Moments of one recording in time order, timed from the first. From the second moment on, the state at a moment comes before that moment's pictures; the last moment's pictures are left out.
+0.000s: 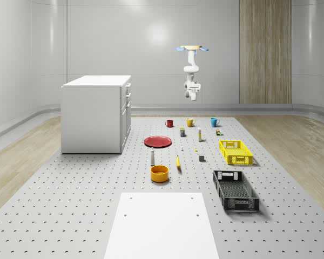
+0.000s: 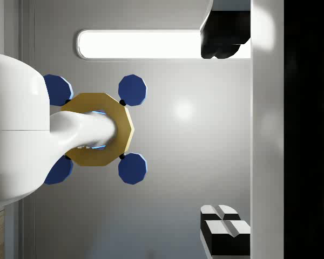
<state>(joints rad) 0.00 -0.79 0.00 -2.34 0.00 1.55 0.79</state>
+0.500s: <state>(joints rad) 0.00 -0.73 0.00 -2.13 0.00 1.41 0.78</state>
